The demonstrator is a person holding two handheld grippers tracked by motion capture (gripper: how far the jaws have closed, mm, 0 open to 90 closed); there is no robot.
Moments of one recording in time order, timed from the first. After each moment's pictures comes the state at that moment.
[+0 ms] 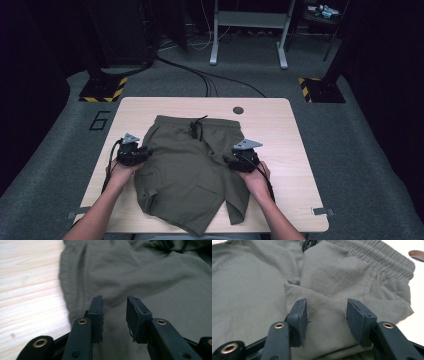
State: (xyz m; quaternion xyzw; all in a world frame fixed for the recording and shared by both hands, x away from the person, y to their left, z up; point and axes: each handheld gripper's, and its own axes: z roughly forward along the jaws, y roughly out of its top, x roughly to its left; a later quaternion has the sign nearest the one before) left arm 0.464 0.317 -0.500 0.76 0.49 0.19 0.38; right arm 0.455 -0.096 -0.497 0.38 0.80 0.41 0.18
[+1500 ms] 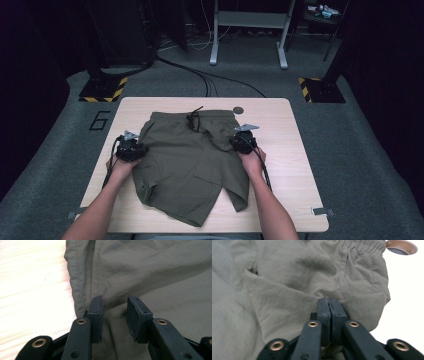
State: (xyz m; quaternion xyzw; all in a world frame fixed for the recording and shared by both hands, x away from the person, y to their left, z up) left arm 0.494 0.336 -0.523 0.75 0.51 0.23 0.35; right arm 0.539 -0.100 -0.521 0.44 0.78 0.39 0.19
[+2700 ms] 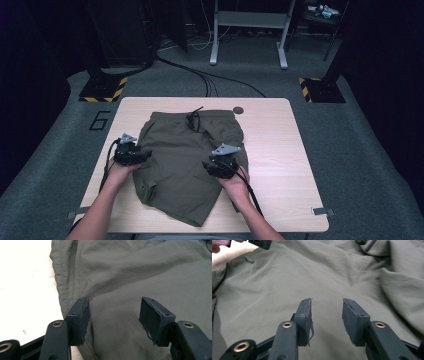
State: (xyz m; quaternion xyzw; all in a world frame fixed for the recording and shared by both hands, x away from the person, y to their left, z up) left arm 0.471 0.333 -0.508 0.76 0.50 0.20 0.37; right arm 0.436 -0.029 -0.499 0.36 0.81 0.43 0.14
